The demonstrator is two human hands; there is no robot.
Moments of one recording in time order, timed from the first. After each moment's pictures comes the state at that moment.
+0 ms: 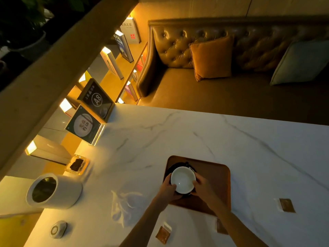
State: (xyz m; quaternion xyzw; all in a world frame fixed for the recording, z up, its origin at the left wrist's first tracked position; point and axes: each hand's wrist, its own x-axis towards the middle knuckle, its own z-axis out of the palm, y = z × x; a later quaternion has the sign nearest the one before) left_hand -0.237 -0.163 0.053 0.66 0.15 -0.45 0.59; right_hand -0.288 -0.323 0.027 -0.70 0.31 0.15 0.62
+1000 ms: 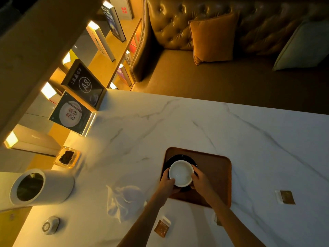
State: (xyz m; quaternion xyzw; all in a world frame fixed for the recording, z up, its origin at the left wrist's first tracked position) left_hand -0.229 -0.166 0.014 0.66 0.21 -0.45 0.57; right_hand -0.282 -0.317 -0.018 -0.69 0.36 0.17 0.60
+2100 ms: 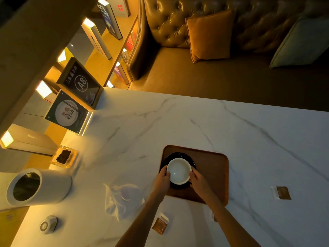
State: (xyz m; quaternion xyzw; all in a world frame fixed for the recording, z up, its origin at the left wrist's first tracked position) left_hand -0.230 -0.169 0.008 0.76 0.15 -0.39 0.50; right_hand -0.296 -0.315 -0.018 -0.69 0.34 0.18 0.61
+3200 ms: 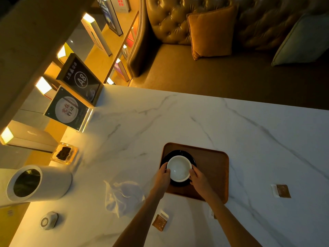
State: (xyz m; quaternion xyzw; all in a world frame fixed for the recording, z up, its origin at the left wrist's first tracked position) left_hand -0.228 -0.169 0.013 0.76 0.15 -0.38 0.50; right_hand -0.297 -0.314 -0.020 -0.69 0.35 0.18 0.61
